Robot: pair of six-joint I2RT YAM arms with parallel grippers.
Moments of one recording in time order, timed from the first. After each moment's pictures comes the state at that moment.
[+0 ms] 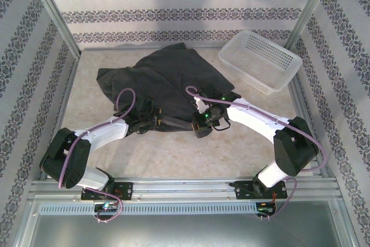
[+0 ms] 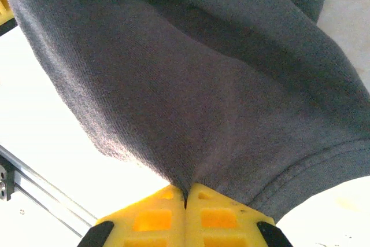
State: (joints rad) left arm -0.48 1.44 0.72 -0.12 0.08 -1.93; right arm 0.64 1.57 1.10 -0.78 -0.36 0.42
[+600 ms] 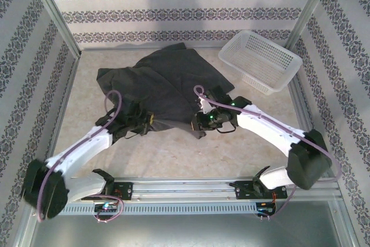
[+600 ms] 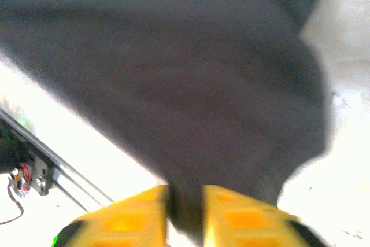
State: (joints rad) left arm -0.45 1.09 0.71 -0.45 0.08 -1.79; right arm 0.63 1.39 1.02 -0.71 -0.38 0.50
